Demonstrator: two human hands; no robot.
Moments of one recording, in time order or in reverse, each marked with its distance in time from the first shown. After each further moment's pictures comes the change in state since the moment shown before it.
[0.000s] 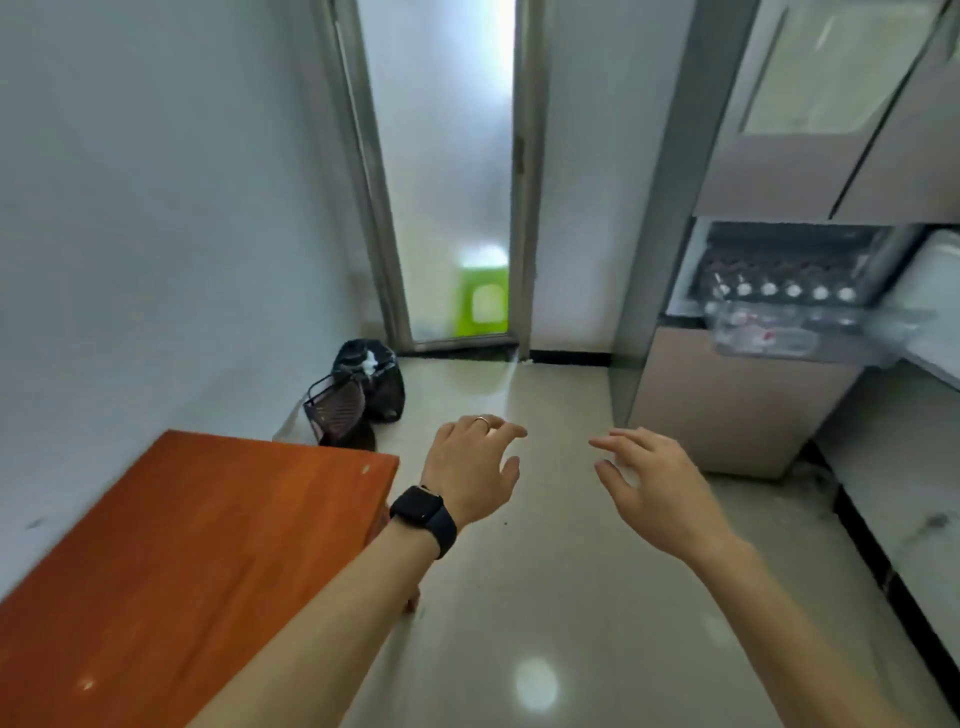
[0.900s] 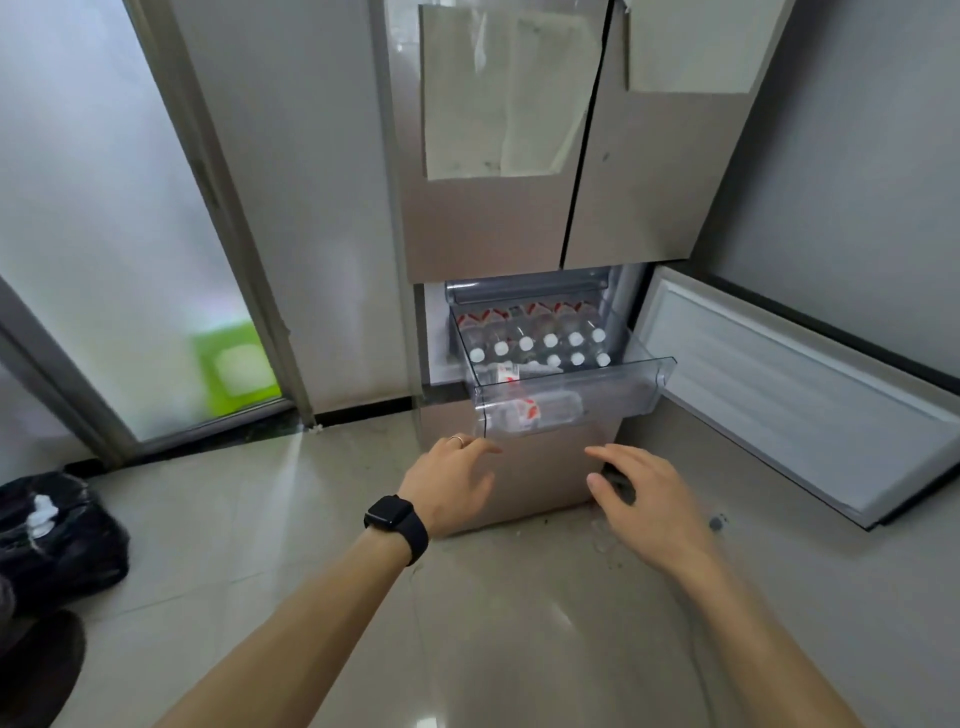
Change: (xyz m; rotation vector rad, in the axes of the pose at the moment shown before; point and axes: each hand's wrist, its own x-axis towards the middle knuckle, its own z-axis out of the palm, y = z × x) left_hand 0.486 0.274 0.168 -0.274 -0.235 0.363; right_hand 0.212 0.424 -0.164 -0.013 0.216 0.402
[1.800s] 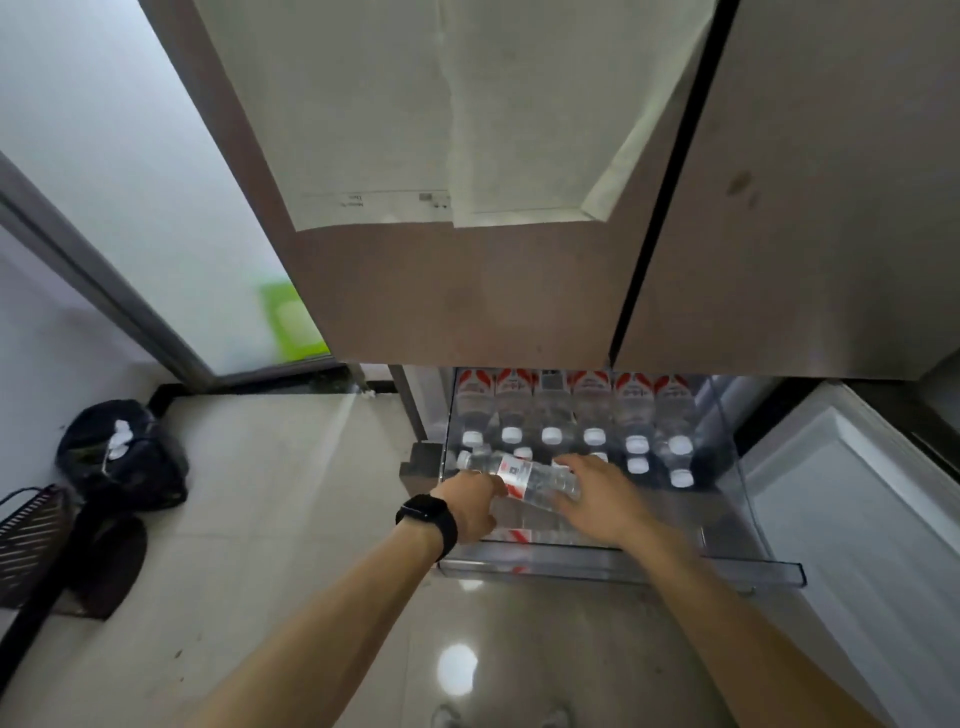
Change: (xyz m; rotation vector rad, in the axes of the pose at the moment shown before) left_hand 0.363 -0.059 0.080 -0.004 -0.430 -0.472; right_hand 0.430 0.138 0.110 -0.109 -0.666 -0.159
